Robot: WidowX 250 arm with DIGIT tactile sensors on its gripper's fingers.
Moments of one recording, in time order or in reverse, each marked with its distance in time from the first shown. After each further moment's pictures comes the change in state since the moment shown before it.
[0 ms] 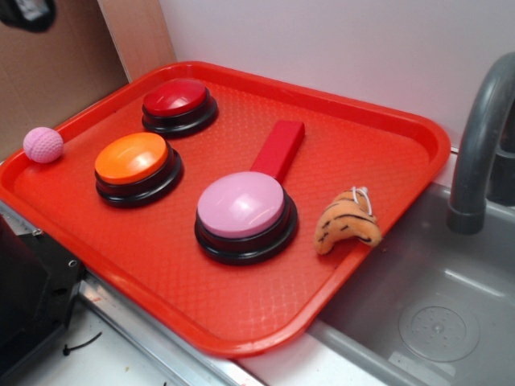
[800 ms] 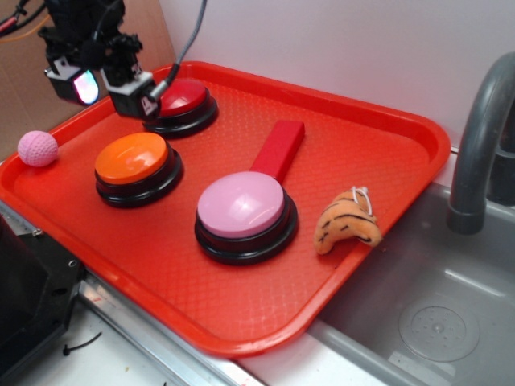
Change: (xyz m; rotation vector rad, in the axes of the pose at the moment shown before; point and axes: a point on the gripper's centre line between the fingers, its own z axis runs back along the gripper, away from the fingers) arm 0.043 0.012 -0.102 0.048 -0.020 0.114
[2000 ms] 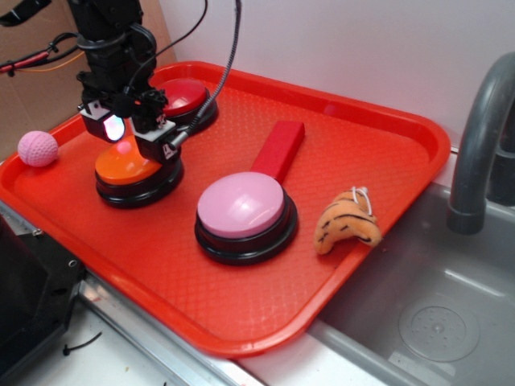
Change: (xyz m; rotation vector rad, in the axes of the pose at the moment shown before) arm 0.010 0.004 -0.047 0.024 0.056 -0.079
